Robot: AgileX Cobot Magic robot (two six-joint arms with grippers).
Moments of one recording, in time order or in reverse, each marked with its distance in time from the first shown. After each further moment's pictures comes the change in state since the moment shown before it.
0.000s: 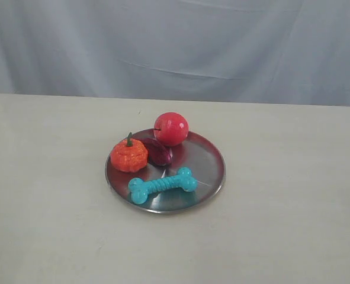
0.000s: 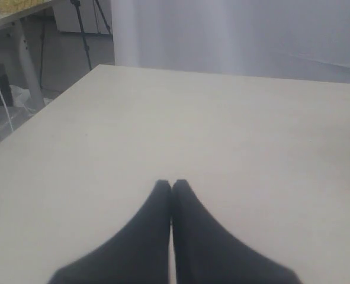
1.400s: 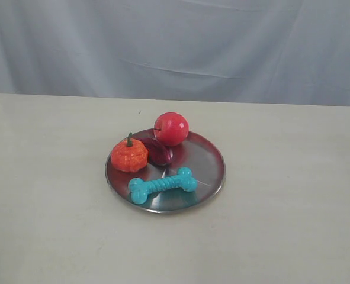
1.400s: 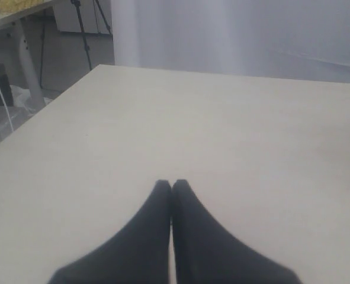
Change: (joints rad) left arm 0.000 0.000 0.000 0.000 0.000 0.000; right arm 0.134 0.525 -0.616 -0.032 0.074 0.393
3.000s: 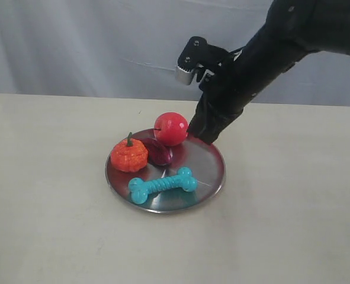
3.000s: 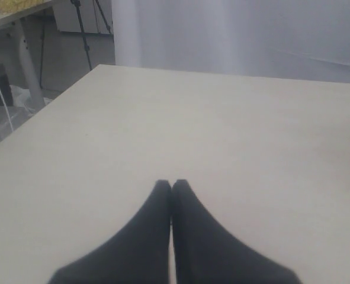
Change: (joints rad) left arm 0.000 0.000 0.000 0.000 0.000 0.000; right arm 0.206 1.349 -0.935 0.424 0.943 -1.460
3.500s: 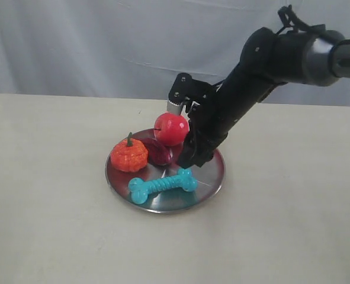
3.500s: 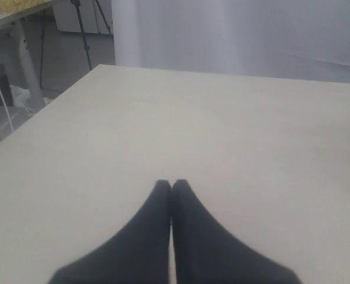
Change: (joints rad) left arm 0.000 0.000 0.000 0.000 0.000 0.000; right arm 0.000 0.179 -0.023 0.055 -0.043 -0.114
